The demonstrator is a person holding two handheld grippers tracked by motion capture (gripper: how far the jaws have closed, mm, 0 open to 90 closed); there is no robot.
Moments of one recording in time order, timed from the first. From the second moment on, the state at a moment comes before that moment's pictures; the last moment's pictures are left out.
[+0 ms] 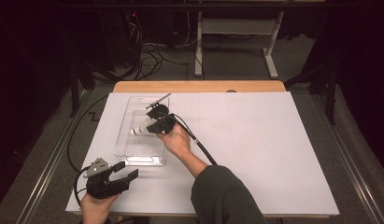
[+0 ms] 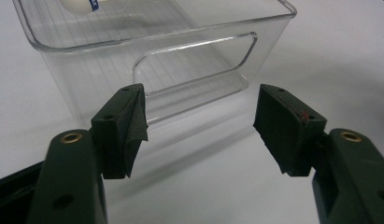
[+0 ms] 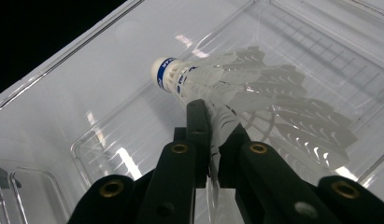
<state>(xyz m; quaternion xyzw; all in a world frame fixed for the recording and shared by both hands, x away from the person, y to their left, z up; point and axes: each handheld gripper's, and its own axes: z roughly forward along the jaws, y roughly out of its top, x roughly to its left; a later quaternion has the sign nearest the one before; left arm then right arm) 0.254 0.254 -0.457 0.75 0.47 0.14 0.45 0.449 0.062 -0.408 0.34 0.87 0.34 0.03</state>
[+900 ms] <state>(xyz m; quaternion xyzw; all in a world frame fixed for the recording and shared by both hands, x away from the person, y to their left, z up) 0.254 0.254 -0.457 0.75 0.47 0.14 0.45 0.448 0.082 -0.413 0.33 0.89 0.32 0.03</state>
